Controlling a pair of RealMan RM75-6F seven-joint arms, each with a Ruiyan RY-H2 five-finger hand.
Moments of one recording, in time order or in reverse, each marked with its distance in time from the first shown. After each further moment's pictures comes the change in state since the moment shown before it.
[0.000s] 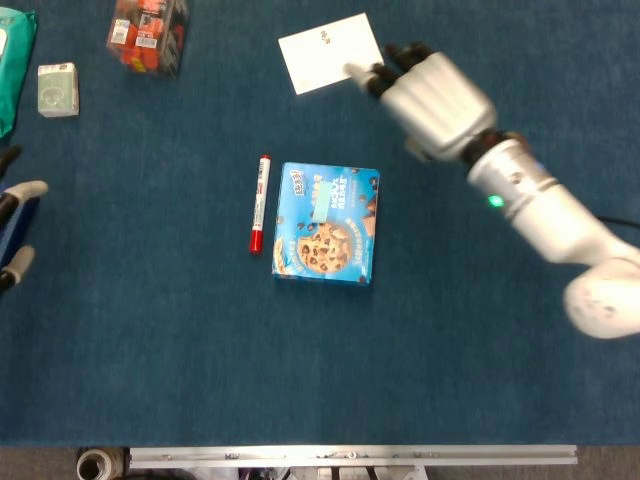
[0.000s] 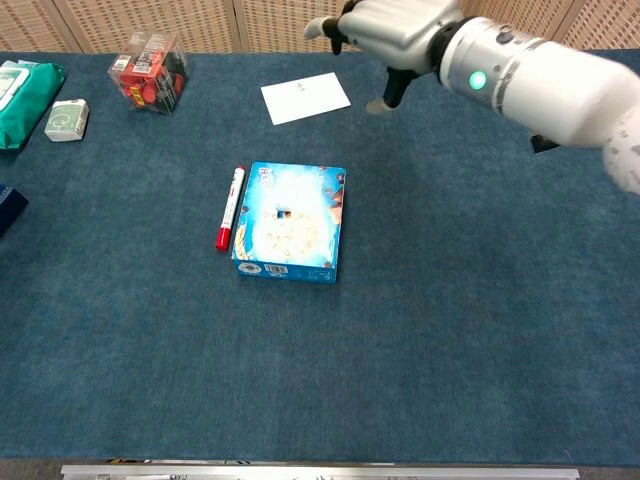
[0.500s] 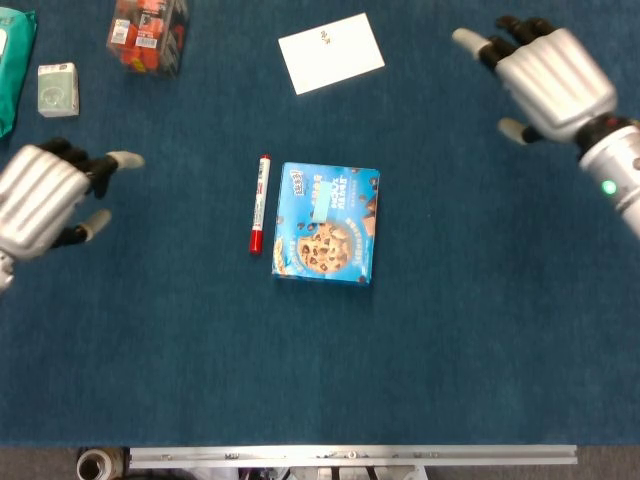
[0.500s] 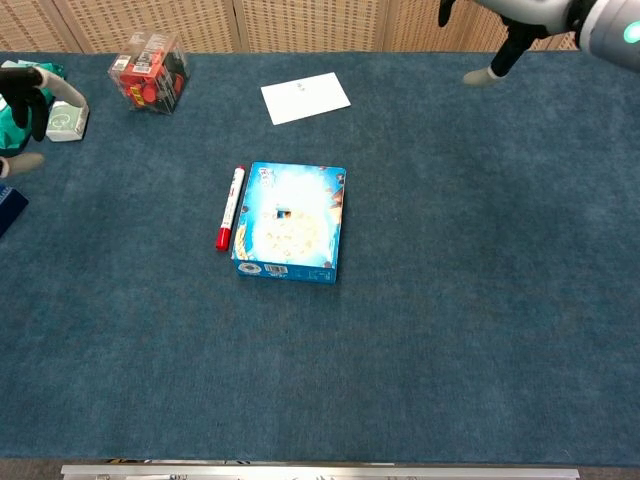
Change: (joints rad) left arm -0.264 -0.007 -0.034 0.038 0.071 -0.253 -0.087; right arm -0.146 0.246 -0.026 -0.078 -0.092 -0.006 0.216
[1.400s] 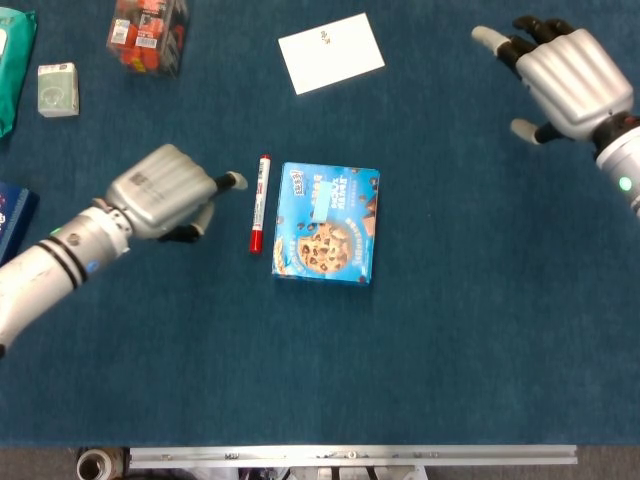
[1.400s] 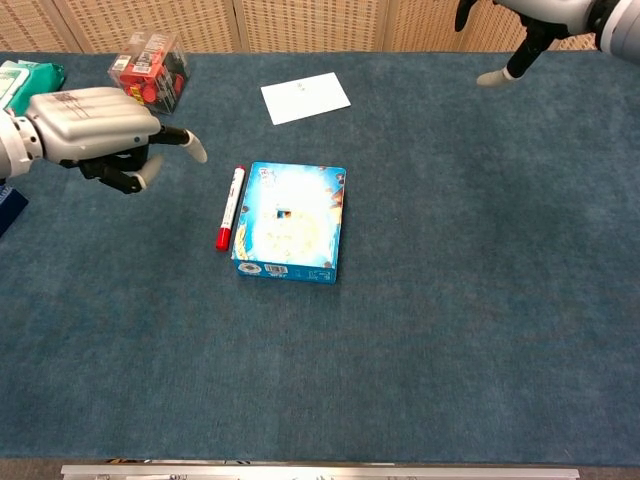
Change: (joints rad) left arm -0.325 -0.031 -0.010 -0.161 -0.187 -0.520 0.227; right arm -0.051 -0.010 0.030 0.042 -0.044 -0.047 0.089
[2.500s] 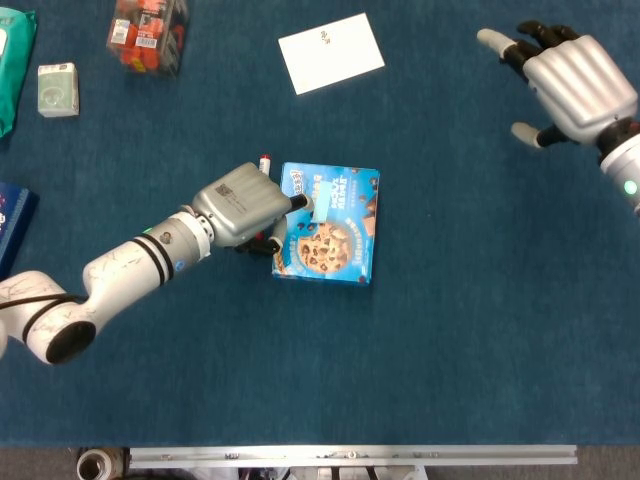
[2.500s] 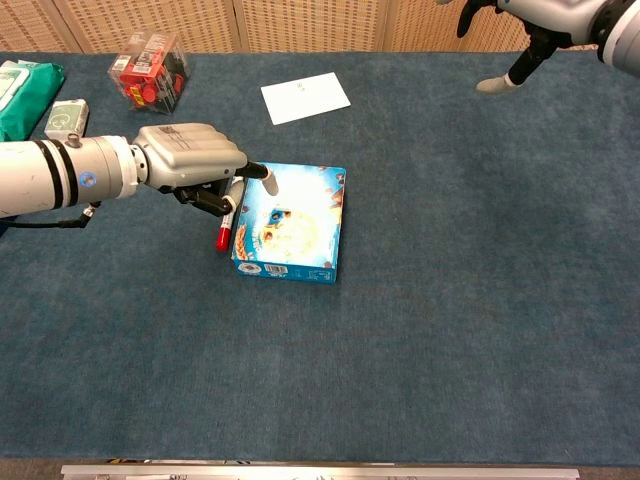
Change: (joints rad) left arm -0.159 -0.196 -0.007 0.015 -0.292 -0.126 0.200; right arm -0.052 -0.027 0.018 0.036 -0.055 0.008 0.077
